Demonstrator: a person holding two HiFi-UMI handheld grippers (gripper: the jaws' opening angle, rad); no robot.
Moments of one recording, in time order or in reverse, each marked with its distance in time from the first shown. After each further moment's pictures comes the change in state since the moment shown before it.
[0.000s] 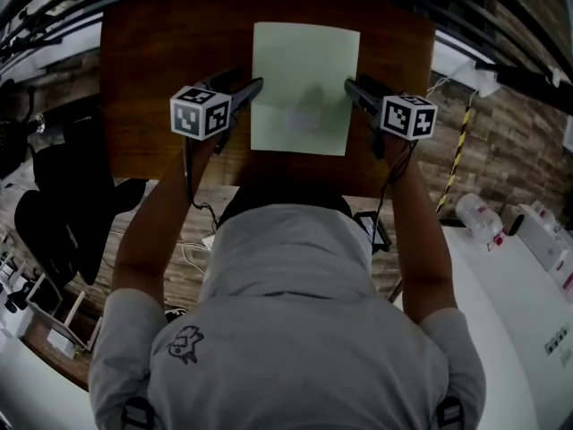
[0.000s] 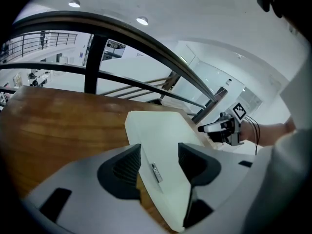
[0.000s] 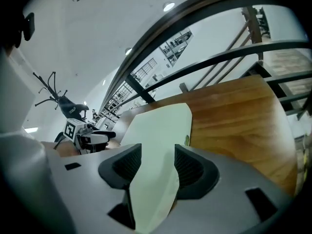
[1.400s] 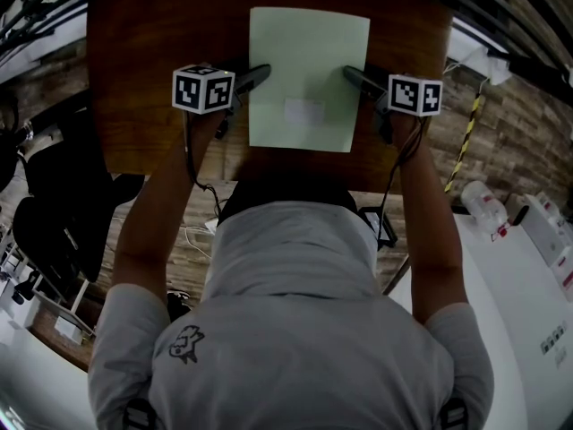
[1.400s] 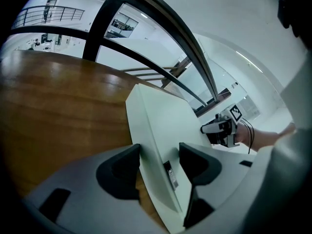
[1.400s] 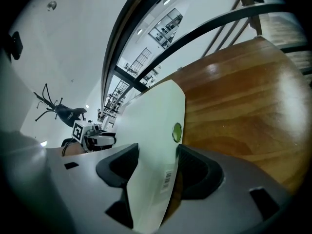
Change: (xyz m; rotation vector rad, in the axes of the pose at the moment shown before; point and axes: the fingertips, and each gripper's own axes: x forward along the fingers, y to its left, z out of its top) left arm 0.055 0.029 -0.039 -0.145 0.142 -0.072; right arm 0.045 -0.030 -0.022 0.133 0.131 0.079
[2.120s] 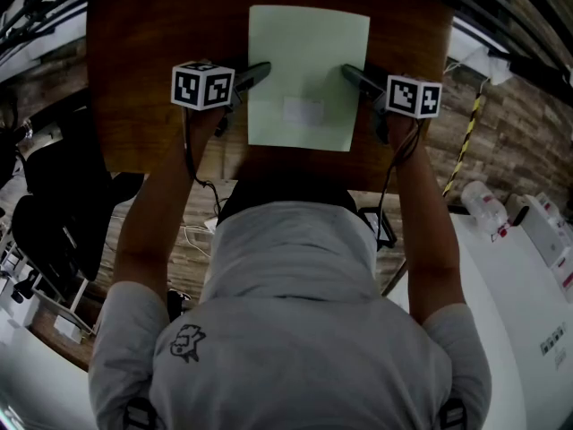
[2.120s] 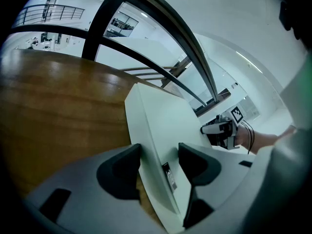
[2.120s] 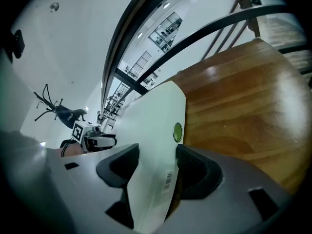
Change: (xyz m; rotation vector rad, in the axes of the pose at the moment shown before) left arm 0.002 -0.003 0.001 -0.002 0.002 -0.009; right arm -0.001 0.003 0.000 -0.001 -0.041 -0.006
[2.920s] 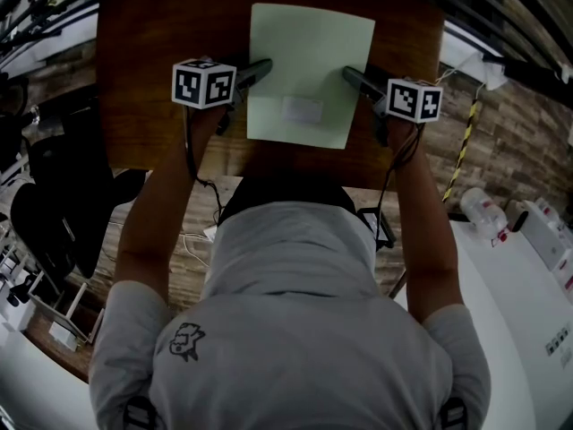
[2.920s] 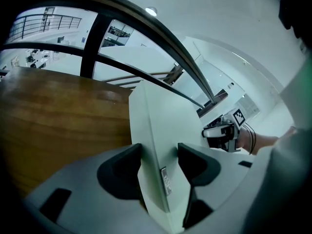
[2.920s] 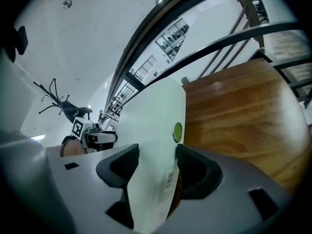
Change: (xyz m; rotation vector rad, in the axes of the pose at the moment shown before) left arm -0.025 -0.026 0.017 0.050 -0.055 0.022; right arm -0.026 0.026 0.004 -0.072 -0.047 0.000
